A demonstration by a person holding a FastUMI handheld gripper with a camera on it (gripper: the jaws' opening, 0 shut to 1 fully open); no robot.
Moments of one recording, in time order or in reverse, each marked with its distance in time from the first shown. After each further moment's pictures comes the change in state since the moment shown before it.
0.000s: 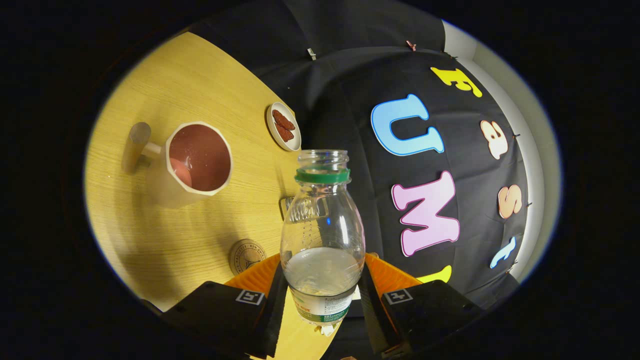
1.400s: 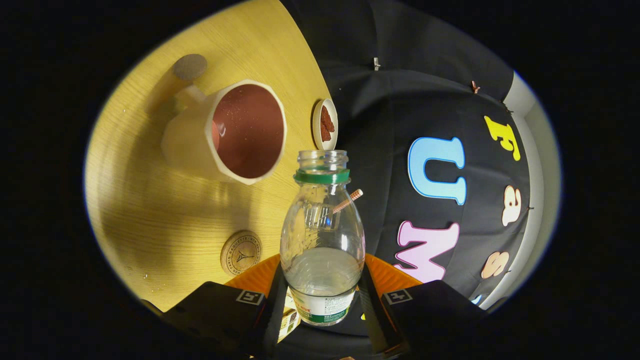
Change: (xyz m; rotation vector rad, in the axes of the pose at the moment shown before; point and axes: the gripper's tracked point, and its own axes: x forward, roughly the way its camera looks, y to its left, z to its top) arm 0.021 0.029 0.012 -0.374 -0.045 0.059
